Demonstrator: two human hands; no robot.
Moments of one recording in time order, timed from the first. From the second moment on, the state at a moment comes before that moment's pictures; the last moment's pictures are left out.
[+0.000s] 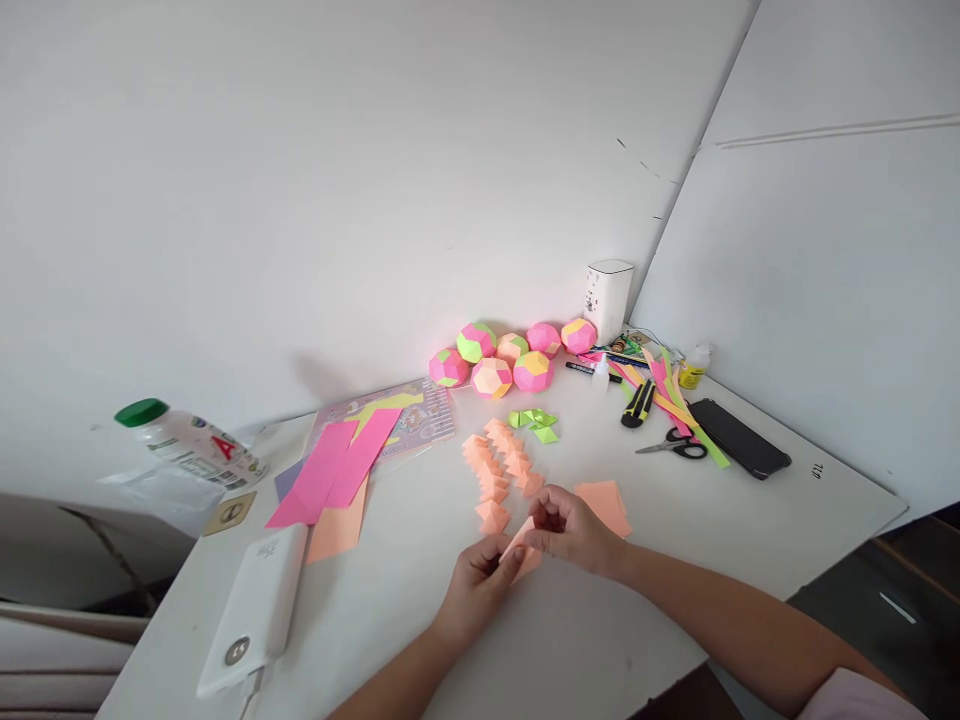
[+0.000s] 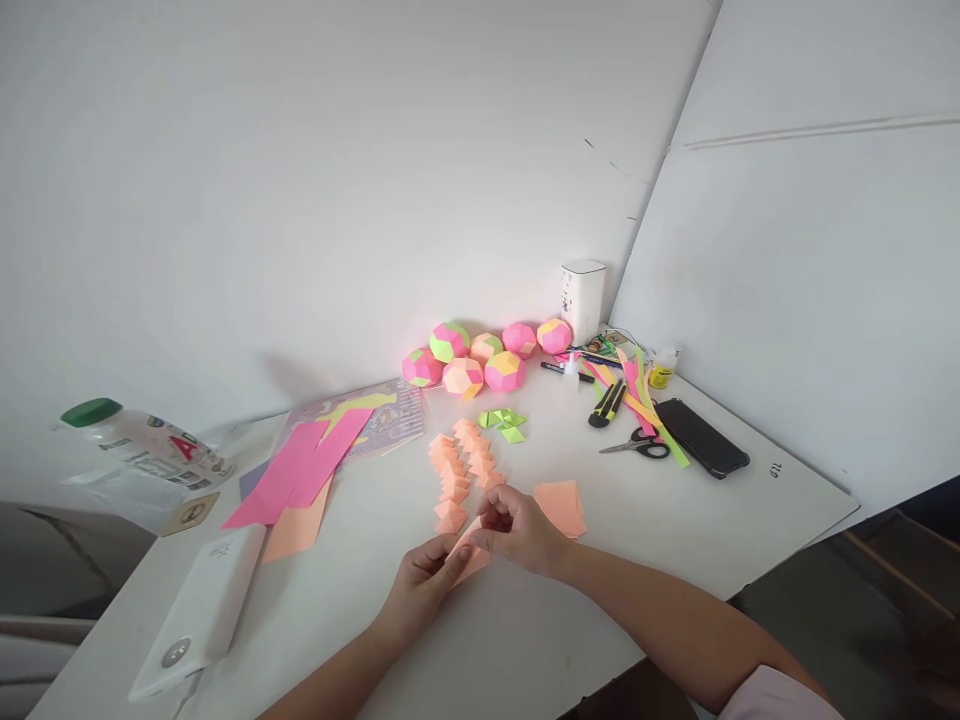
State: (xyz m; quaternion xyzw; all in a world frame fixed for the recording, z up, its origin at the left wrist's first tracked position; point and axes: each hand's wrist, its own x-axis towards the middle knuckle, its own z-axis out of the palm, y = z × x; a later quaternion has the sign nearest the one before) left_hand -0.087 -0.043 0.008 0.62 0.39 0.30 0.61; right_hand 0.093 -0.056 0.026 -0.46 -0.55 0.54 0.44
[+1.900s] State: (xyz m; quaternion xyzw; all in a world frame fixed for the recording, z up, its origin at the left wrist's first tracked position) left_hand -0.085 -0.044 0.011 0.59 0.37 0.31 0.64; right_hand 0.092 -0.058 0.032 -0.47 -0.60 0.48 0.43
